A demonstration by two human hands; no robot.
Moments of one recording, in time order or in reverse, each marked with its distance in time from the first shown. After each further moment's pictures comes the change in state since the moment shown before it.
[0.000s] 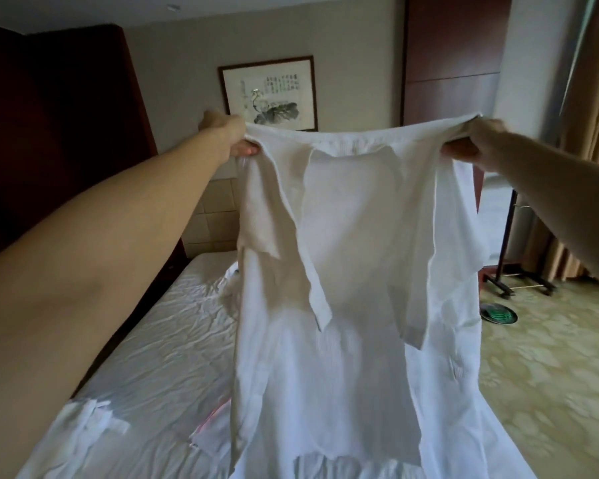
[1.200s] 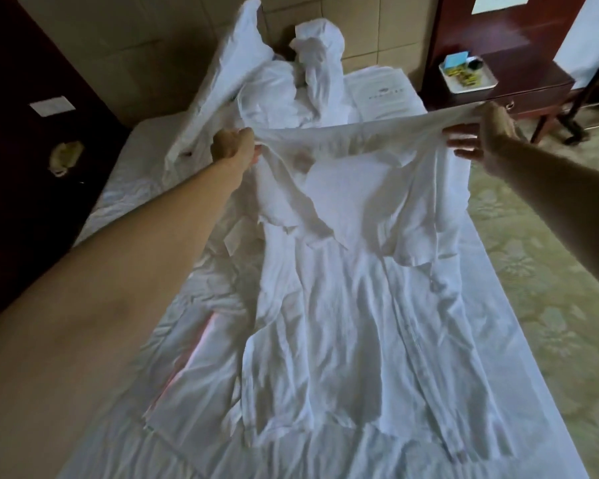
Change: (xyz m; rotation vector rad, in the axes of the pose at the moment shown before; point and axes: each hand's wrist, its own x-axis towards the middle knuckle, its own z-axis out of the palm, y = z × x) left_hand 0.271 -0.457 0.443 0.082 -0.081 -0.508; right_hand 0.459 0.484 0.078 -0.263 -0.125 0.420
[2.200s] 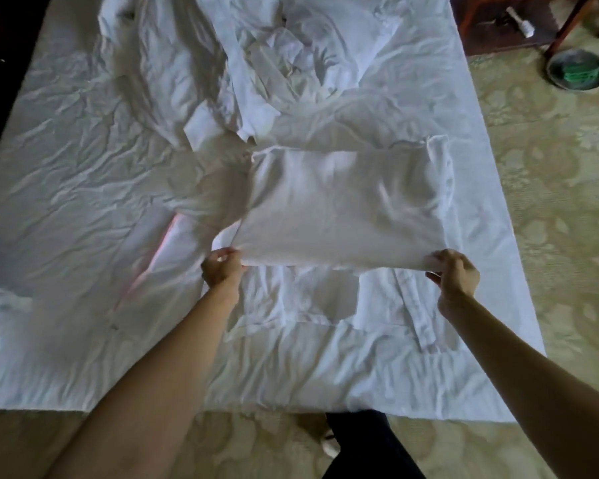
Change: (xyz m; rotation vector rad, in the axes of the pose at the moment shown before) left_hand -0.177 -0.411 -0.063 0.038 0.283 -0.491; right_hand -0.199 0.395 -0.028 0.184 0.370 0.447
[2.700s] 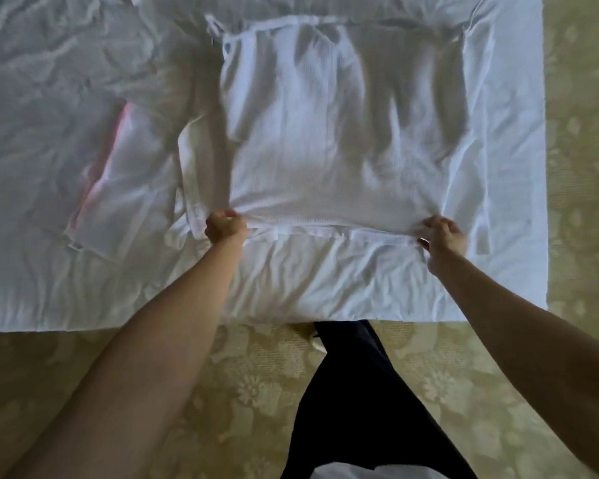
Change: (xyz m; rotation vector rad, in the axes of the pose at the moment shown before) left_hand 0.057 -0.171 -0.007 0.515 -0.052 -0.105; right_hand 0.017 0.140 -0.037 -0.191 0.132 0.181
